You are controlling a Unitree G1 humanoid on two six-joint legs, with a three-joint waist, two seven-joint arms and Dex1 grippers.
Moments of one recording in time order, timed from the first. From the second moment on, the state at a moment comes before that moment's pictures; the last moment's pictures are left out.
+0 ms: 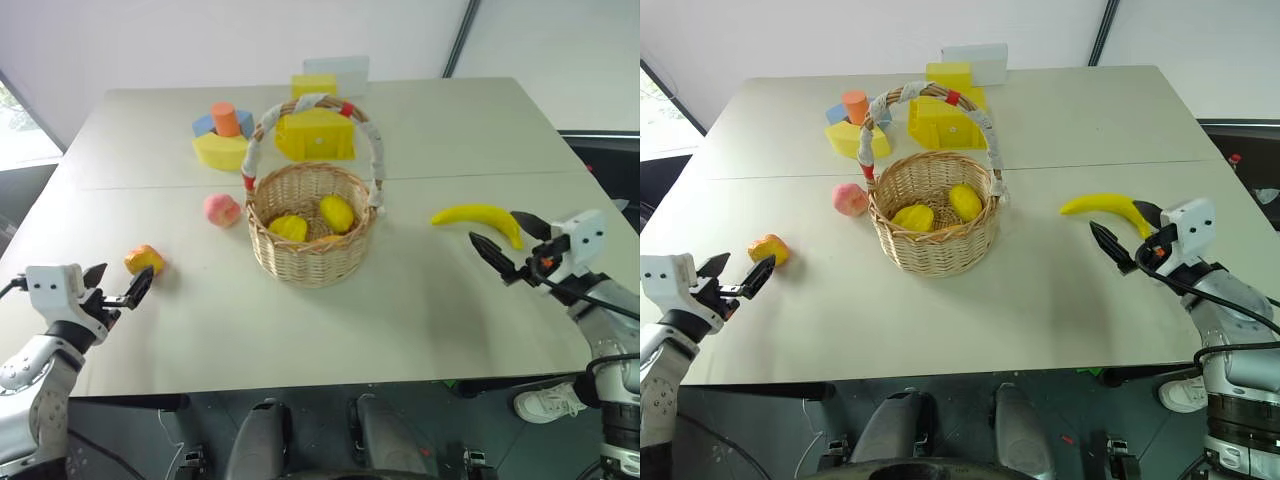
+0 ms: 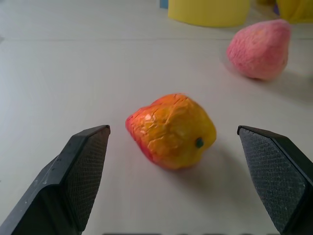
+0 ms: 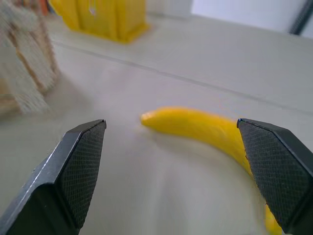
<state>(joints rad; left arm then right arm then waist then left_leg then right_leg) 0.12 0.52 0.55 -0.21 -0.52 0.42 -0.45 -0.09 -0.67 -0.37 -0.15 0.48 0.30 0.70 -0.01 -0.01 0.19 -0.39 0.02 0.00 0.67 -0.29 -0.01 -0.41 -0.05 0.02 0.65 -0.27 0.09</state>
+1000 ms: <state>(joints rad) -0.21 0.66 0.37 -0.26 -0.42 1.08 -0.22 -0.50 -0.60 0.19 -0.46 0.47 0.48 0.84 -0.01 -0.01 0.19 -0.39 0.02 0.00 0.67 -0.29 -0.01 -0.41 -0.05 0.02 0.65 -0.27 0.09</state>
